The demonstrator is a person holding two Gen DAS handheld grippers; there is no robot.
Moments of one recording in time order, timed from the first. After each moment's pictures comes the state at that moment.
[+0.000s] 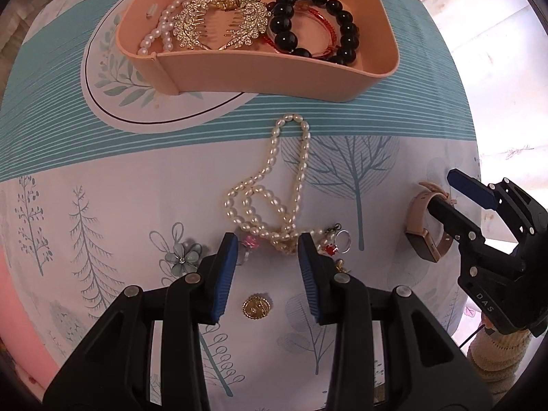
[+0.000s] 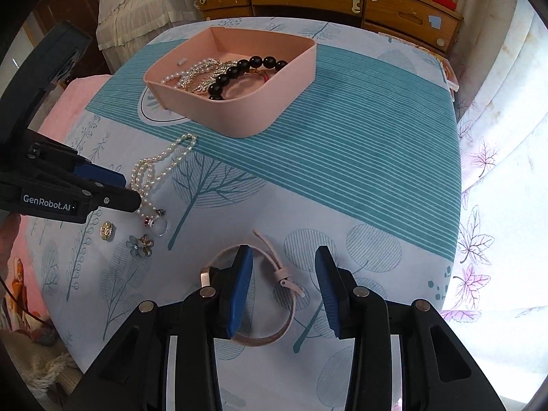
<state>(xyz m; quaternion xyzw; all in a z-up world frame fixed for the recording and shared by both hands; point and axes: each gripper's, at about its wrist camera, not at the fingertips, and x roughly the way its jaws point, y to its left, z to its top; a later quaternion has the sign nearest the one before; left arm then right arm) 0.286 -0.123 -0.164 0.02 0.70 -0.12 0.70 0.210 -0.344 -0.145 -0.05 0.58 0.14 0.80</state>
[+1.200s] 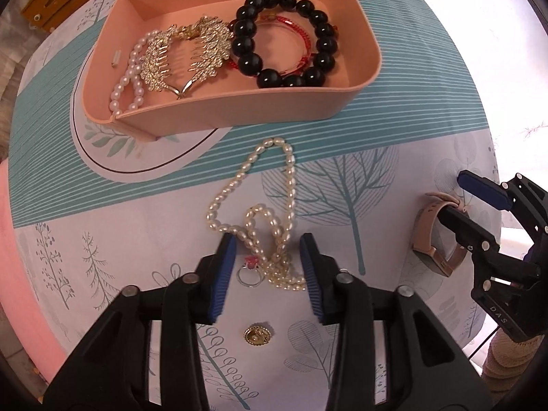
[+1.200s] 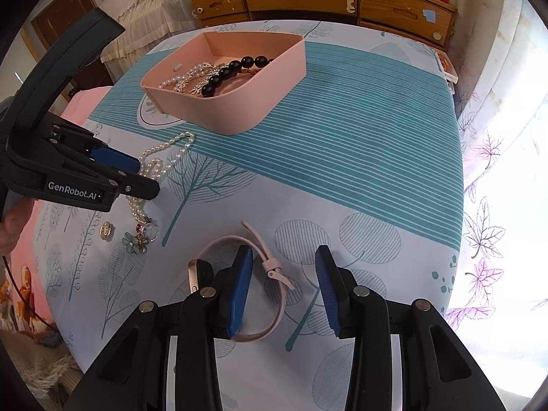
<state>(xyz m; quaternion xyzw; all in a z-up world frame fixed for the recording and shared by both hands) 0.312 -0.171 -0.159 0.11 0.68 -0.13 0.71 0.203 -0.359 -0.155 -0.02 0.57 0.15 0.81</state>
